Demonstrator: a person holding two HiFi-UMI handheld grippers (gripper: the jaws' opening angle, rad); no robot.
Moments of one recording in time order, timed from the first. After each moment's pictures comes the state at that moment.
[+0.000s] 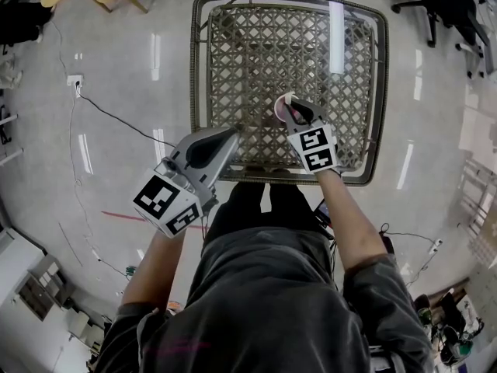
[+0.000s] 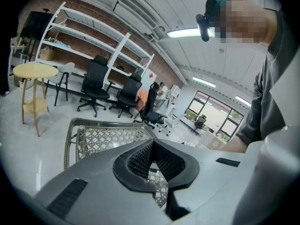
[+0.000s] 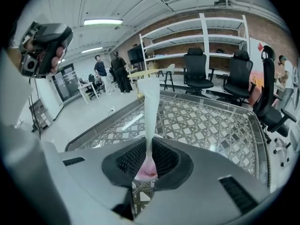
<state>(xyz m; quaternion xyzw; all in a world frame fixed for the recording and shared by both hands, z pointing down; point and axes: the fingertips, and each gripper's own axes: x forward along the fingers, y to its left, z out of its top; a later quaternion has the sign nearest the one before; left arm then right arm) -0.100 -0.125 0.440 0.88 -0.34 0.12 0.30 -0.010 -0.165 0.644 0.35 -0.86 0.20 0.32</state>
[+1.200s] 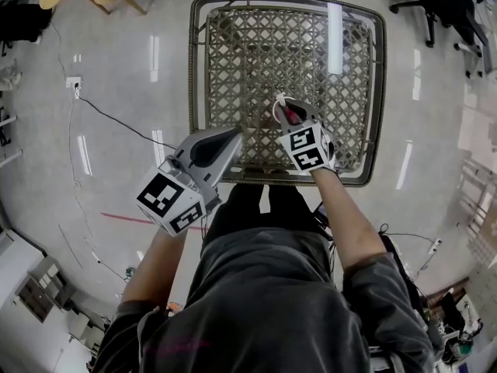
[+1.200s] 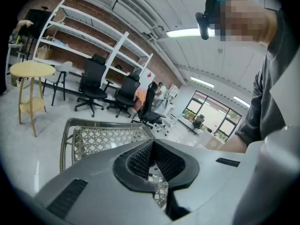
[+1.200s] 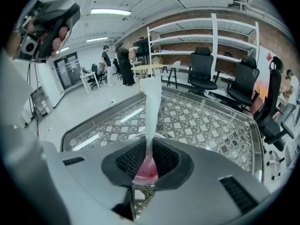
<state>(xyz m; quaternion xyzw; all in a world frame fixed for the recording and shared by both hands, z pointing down) -0.088 -0.130 0.443 0.89 -0.33 0.12 0.30 -0.015 -0.166 0.655 0.33 -0.85 0.17 0.37</state>
